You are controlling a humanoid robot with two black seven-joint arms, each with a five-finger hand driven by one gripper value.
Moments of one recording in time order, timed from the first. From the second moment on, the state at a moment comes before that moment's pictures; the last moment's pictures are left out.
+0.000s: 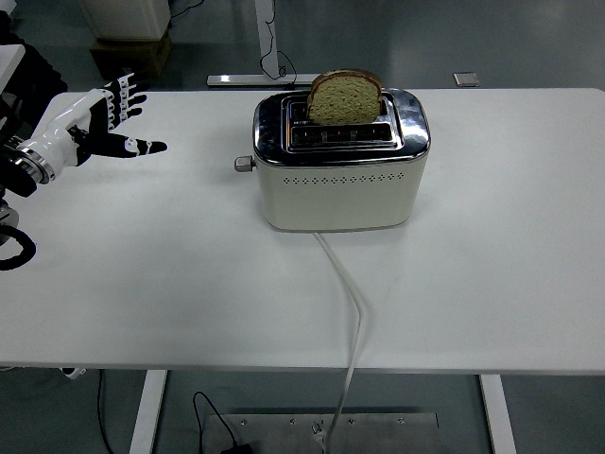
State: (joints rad) left arm -0.85 0.62 -0.51 -0.88 0.51 -0.15 -0.31; right arm 0.03 0.00 0.26 0.07 -0.30 0.06 0.11
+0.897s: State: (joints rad) left arm -0.83 0.32 -0.66 -0.50 -0.13 -0.24 -0.35; right arm 0.03 0.00 0.26 0.07 -0.30 0.07 0.11
